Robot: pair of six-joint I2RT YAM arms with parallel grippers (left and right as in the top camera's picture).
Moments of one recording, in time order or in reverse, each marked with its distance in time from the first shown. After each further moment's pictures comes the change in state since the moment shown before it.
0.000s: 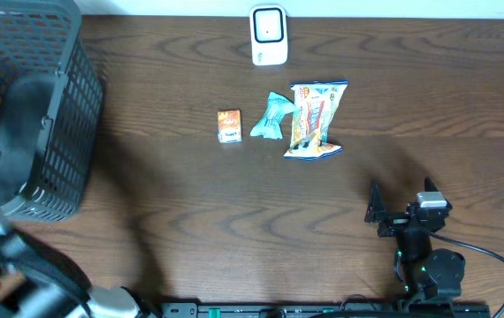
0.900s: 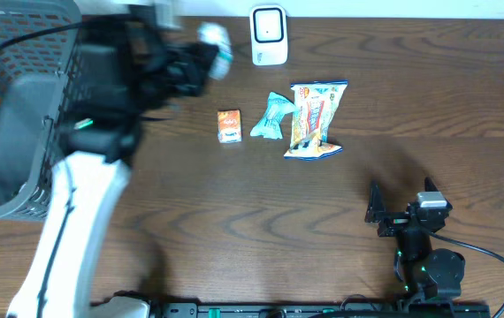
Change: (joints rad) left arm -0.948 -0.222 0.000 0.154 0.465 0.068; right arm 0.000 0.001 0.000 0.000 0.004 0.000
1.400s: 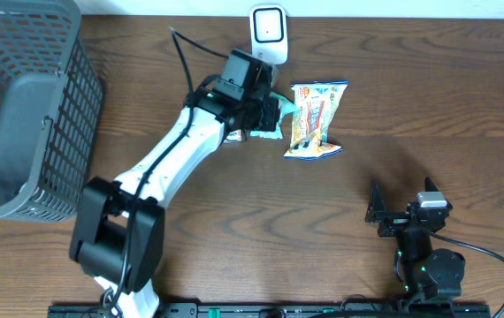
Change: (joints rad) left arm -0.254 0.448 -0.001 -0.084 -0.219 0.093; right arm 0.000 0.000 0.000 0.000 0.000 0.000
